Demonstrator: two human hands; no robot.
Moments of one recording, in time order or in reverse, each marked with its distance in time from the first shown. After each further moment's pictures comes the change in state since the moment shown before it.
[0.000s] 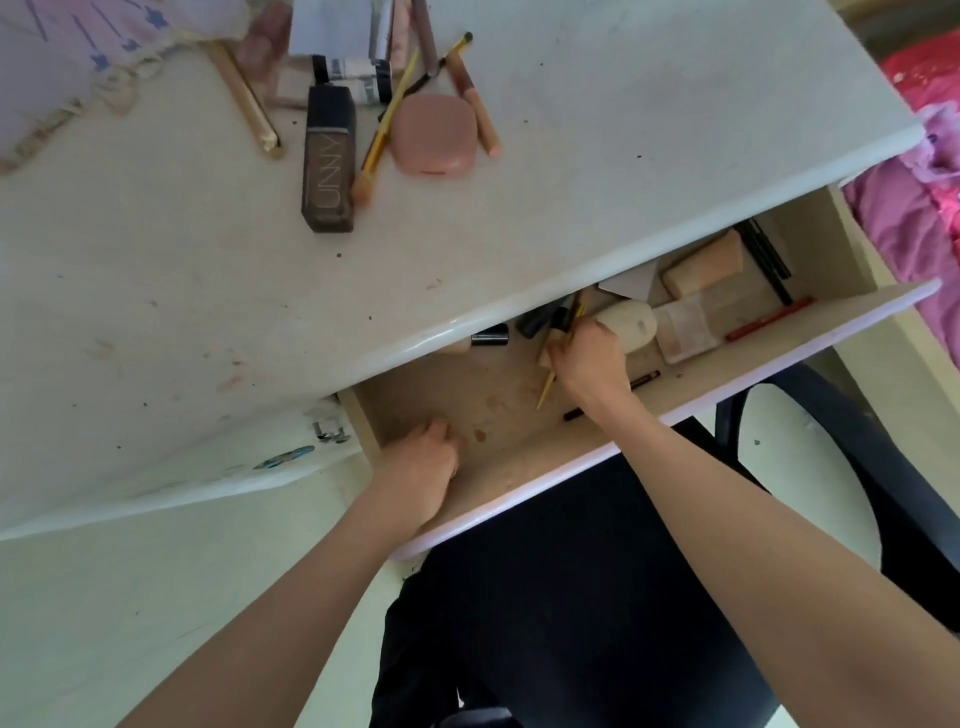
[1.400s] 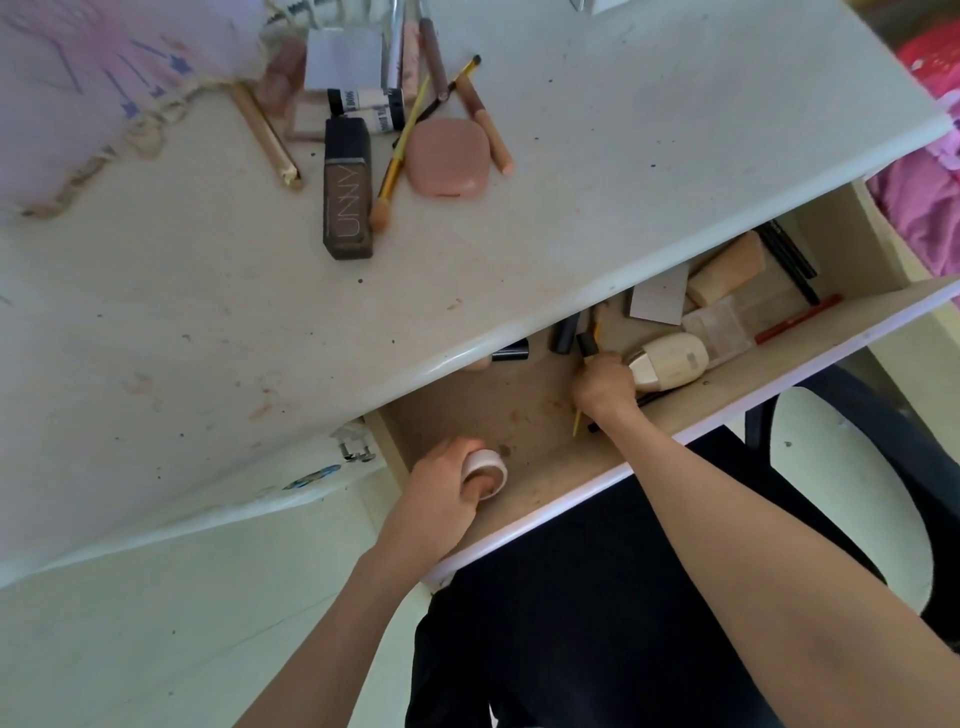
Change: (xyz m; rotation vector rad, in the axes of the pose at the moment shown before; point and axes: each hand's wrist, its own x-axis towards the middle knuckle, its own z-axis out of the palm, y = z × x) left_hand -0.016 -0.004 0.003 -0.733 0.230 -0.071; right_hand 0.012 0.006 0.019 -0.110 -0.172 0.223
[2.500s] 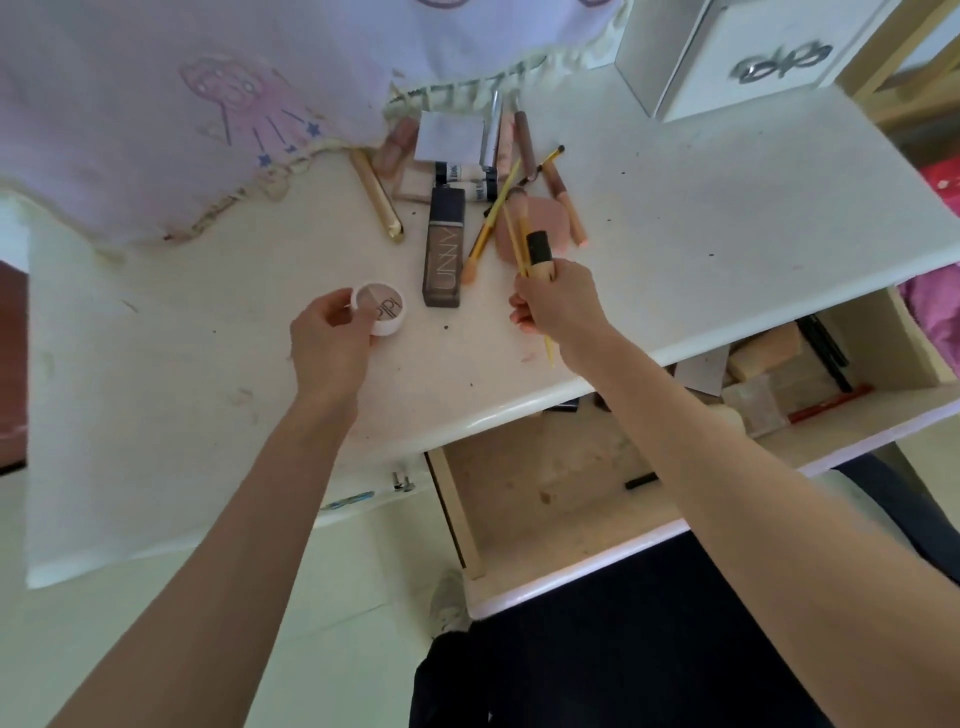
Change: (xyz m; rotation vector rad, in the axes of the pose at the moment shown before) left_hand 0.059 0.002 -0.171 -0.648 0.790 -0.259; right_hand -0.073 -0.158 -0.074 0.821 -0.083 -0.349
